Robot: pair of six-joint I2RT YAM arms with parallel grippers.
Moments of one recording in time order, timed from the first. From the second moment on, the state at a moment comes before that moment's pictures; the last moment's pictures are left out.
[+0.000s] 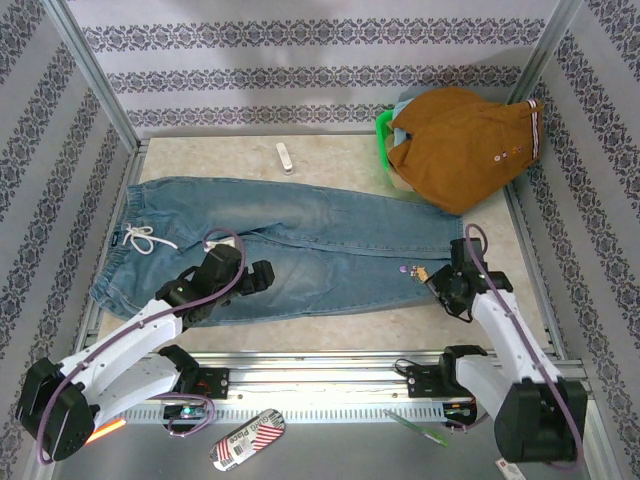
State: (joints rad) left arm -0.57 0.92 0.55 -0.46 -0.11 -0.77; right arm 0.00 0.90 0.56 -0.81 -0.07 0.96
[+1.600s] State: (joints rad) left arm -0.39 0.86 0.64 -0.60 -0.10 -0.69; right arm -0.02 0.65 0.85 -1.21 0.00 0.76
